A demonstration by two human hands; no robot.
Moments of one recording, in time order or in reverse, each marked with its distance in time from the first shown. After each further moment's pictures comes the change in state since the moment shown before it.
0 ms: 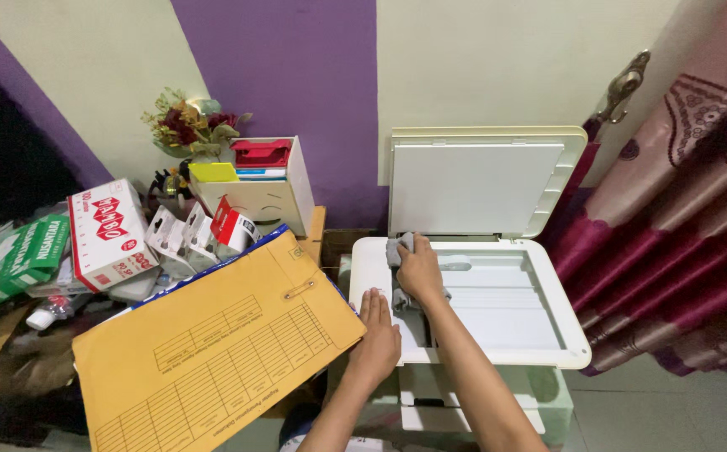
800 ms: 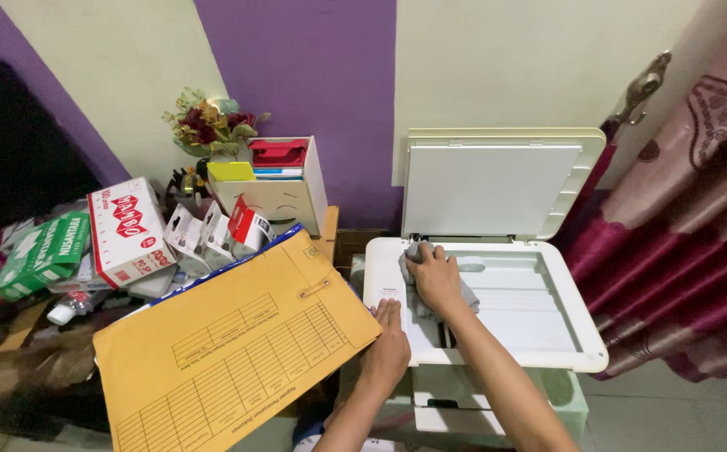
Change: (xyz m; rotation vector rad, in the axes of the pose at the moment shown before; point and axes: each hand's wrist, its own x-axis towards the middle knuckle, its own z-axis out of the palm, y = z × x) left_hand -0.012 -0.006 0.010 -0.143 0.249 0.027; right_hand -0.022 -0.017 -0.035 -0.352 -0.067 -0.198
